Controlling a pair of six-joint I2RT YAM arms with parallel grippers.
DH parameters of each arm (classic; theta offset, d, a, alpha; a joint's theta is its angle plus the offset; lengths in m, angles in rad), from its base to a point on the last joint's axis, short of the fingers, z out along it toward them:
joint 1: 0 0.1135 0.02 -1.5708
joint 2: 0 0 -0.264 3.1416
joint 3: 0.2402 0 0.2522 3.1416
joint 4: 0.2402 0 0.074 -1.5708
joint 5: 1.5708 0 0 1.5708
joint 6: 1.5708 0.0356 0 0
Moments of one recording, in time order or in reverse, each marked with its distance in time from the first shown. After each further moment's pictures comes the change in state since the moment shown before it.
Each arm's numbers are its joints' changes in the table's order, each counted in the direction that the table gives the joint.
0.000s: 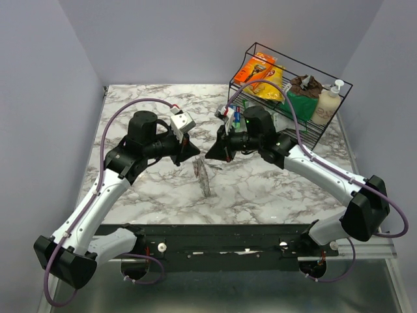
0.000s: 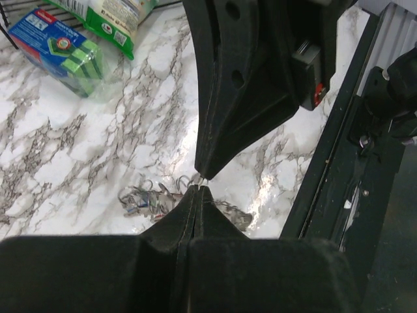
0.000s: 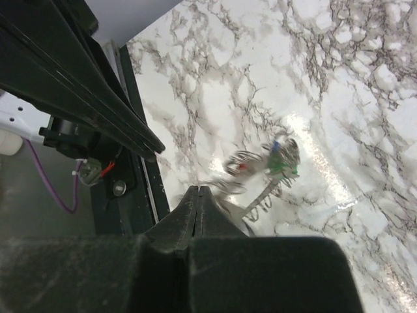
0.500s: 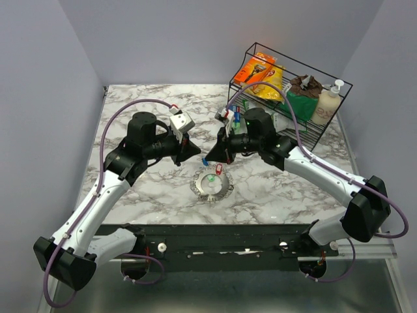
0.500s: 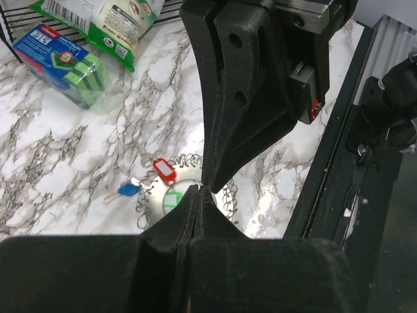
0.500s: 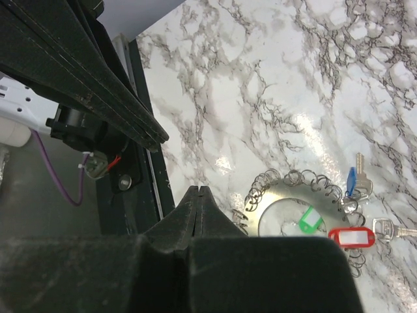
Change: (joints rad) left arm -0.002 -0.021 -0.021 -0.066 0.008 -0.024; right arm 0.000 -0.007 -0.039 -0.029 -0.042 0.000
